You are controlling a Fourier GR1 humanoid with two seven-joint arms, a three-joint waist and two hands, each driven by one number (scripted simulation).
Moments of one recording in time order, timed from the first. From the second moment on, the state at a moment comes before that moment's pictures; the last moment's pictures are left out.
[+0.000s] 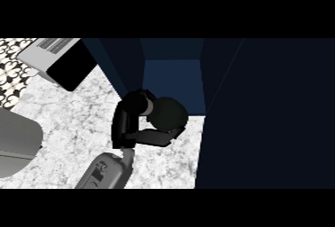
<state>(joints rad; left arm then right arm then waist) -0.30 0.00 -0.38 -1.42 0.18 0.53 -0.14 0.14 -0.12 -0.16 -2.37 -0.35 0.33 0.31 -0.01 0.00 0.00</state>
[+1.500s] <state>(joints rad) -0.77 0.00 -0.40 -0.64 0.61 0.53 -0.55 0.12 -0.12 -0.22 -2.35 -0.43 0.36 0.32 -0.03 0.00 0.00</state>
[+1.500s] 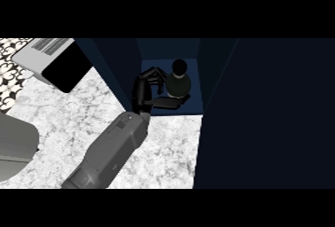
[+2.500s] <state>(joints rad) -0.98 0.00 -0.45 -0.26 0.75 0.51 -0.58 0.05 -0.14 -0.21 -2.32 -0.46 0.37 0.33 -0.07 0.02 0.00</state>
